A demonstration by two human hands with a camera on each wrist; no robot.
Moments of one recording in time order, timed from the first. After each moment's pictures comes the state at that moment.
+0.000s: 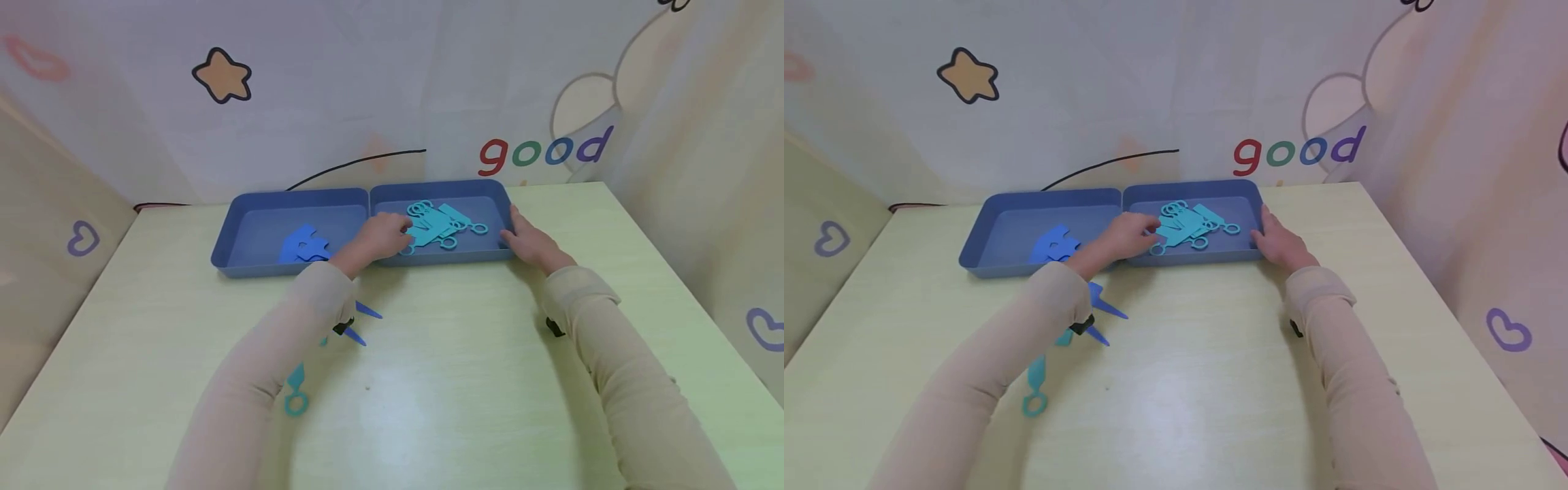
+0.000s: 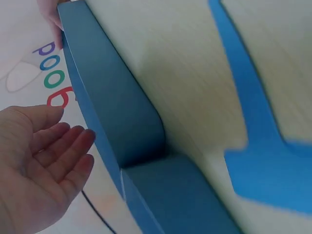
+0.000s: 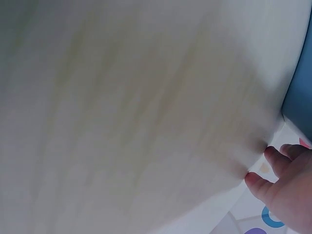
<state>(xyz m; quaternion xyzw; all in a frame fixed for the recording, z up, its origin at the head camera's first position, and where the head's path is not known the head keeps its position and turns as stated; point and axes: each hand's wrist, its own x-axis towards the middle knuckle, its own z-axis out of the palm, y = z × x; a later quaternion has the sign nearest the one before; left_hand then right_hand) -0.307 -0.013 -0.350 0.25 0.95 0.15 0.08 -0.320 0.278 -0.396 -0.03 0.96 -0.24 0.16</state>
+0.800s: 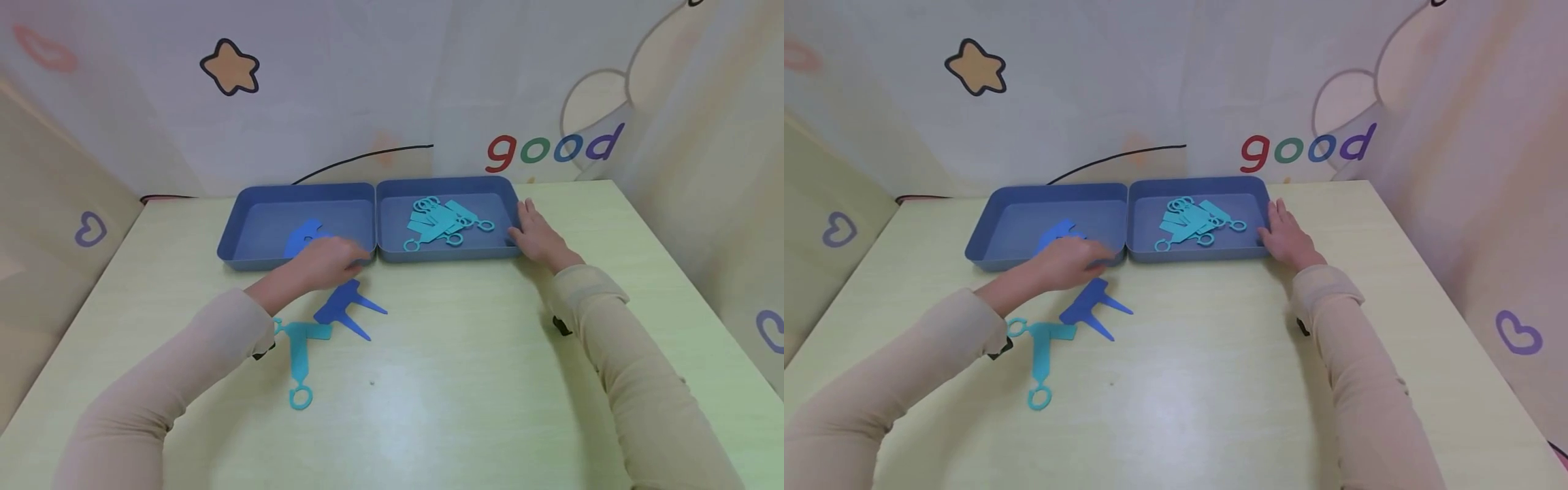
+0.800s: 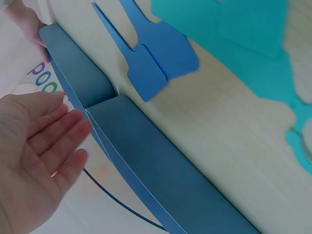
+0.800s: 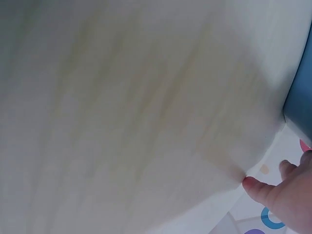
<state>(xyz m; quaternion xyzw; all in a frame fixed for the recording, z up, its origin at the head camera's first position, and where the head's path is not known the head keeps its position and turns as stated) -0.255 -0.105 -0.346 0.36 0.93 0.04 0.05 -0.320 0.277 -0.398 -0.05 0.97 -0.18 0.12</state>
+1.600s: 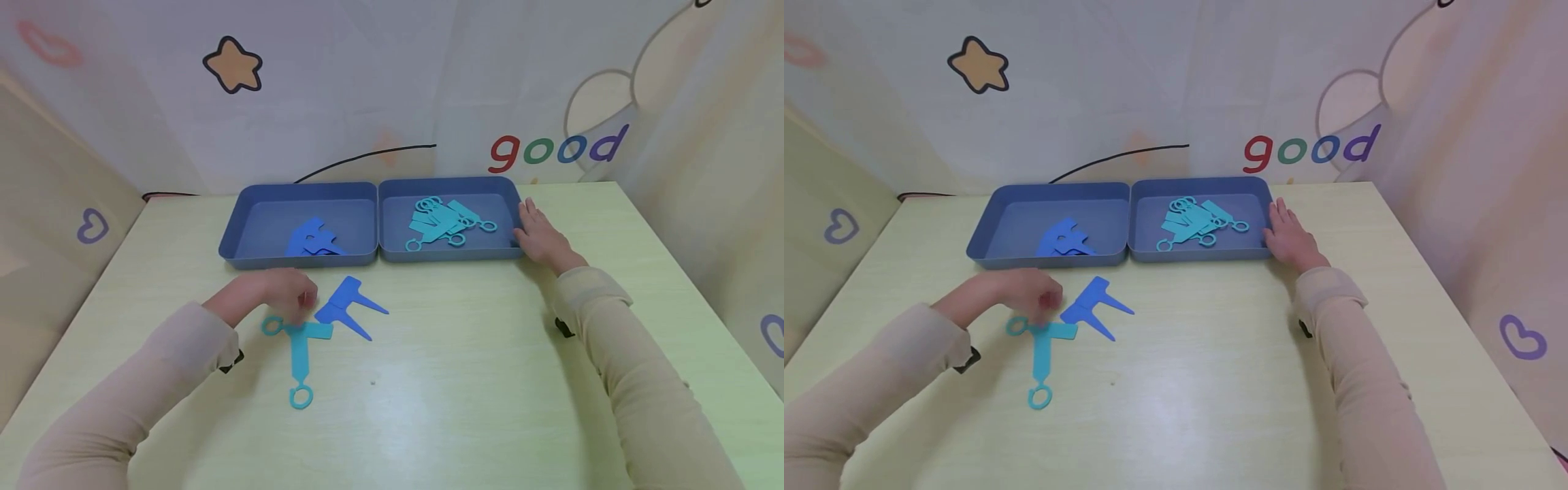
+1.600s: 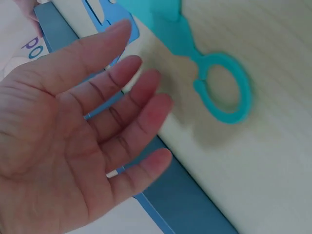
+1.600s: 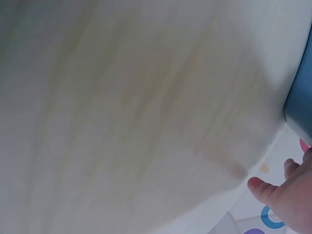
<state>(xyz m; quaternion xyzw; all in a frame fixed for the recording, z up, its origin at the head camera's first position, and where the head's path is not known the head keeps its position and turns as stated) -0.244 -0.163 -0.353 0.26 0.91 0.00 0.34 -0.322 0.279 -0.400 -0.07 0.98 -0.15 0.11</state>
